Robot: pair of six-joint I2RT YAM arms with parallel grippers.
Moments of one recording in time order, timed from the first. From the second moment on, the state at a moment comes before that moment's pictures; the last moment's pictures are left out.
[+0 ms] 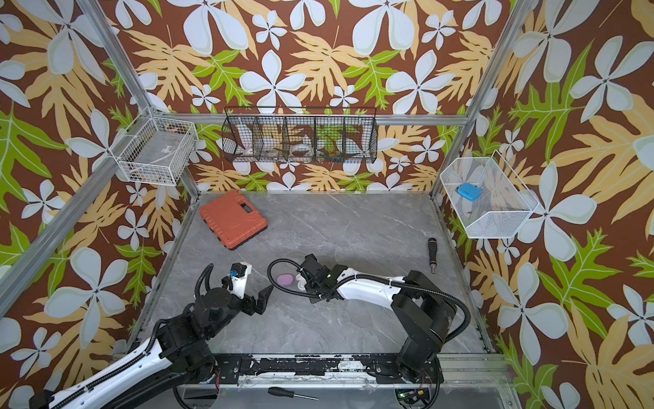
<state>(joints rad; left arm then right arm) -0.85 0.53 0.39 -0.30 -0.36 -0.27 0.92 1.68 1.02 -0.50 0.16 0.45</state>
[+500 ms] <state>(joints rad) -0.84 0.53 0.39 -0.30 -0.36 -0.27 0.90 1.76 1.11 -0.45 0.11 0.40</state>
